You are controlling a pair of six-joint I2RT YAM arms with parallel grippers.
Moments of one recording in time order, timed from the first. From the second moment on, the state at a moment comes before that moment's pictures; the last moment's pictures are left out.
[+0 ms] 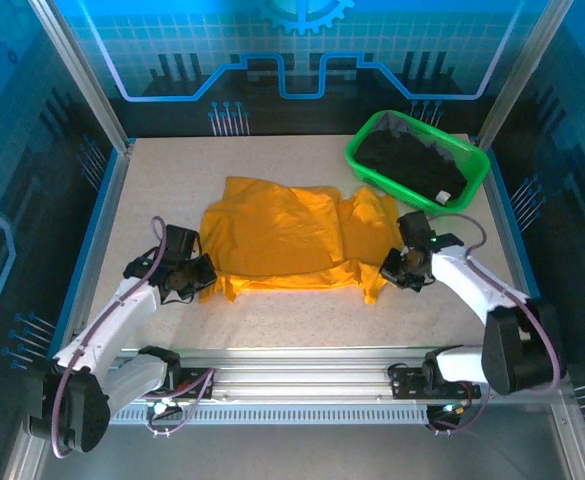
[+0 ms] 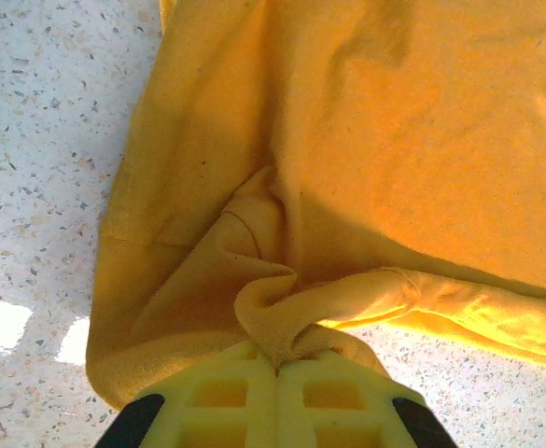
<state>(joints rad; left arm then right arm) -0.20 1.03 0.67 -0.73 0.11 -0.74 0.21 1.29 0.80 -0.78 -0.12 0.77</state>
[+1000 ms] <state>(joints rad) -0.23 1.00 0.67 -0.73 0.12 -0.74 0.01 1.56 1.03 -0.92 -0.06 0.64</state>
